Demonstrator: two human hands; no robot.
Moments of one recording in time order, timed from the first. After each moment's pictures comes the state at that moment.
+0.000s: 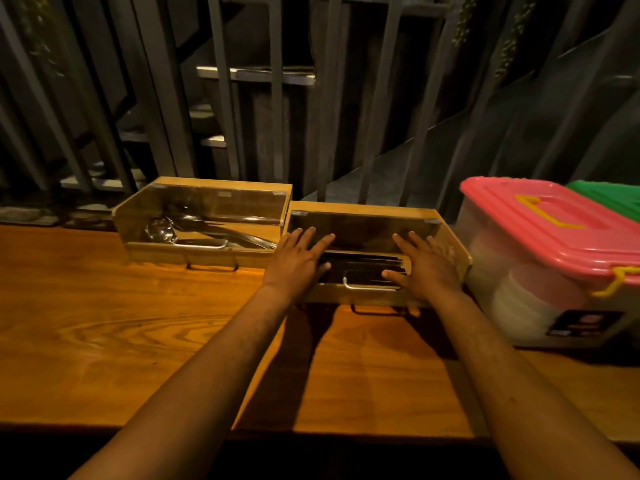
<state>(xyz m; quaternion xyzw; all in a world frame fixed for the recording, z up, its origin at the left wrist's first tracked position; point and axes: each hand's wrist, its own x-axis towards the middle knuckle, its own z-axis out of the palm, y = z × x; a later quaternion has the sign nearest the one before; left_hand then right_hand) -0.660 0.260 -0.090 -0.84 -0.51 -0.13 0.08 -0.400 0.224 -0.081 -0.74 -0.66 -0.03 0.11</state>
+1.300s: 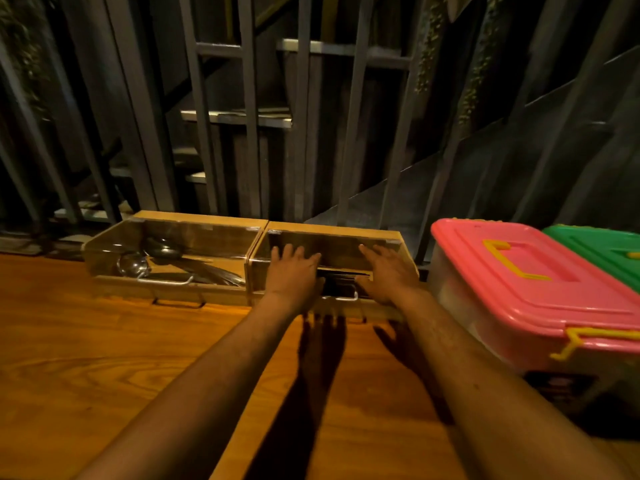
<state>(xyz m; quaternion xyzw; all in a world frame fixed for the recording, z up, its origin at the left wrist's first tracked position) -0.565 0.281 -0.038 -0.79 -0.59 -0.11 0.09 -0.365 0.278 -0.028 -0.69 -0.71 0.02 0.12</state>
